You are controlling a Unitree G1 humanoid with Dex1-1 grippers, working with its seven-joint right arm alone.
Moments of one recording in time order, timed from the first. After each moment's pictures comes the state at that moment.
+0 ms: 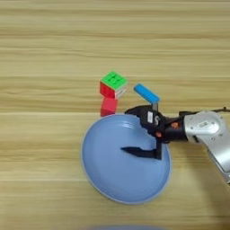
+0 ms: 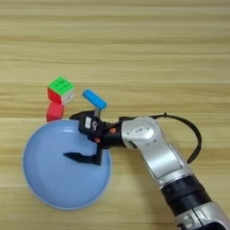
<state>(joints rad) -0.23 -0.52 0.24 0.00 0.08 0.13 1.05</state>
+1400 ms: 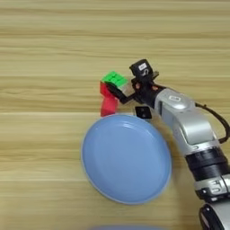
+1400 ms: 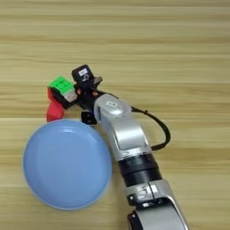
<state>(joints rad) -0.41 -0.18 0.11 0.16 0.07 0.37 0.42</state>
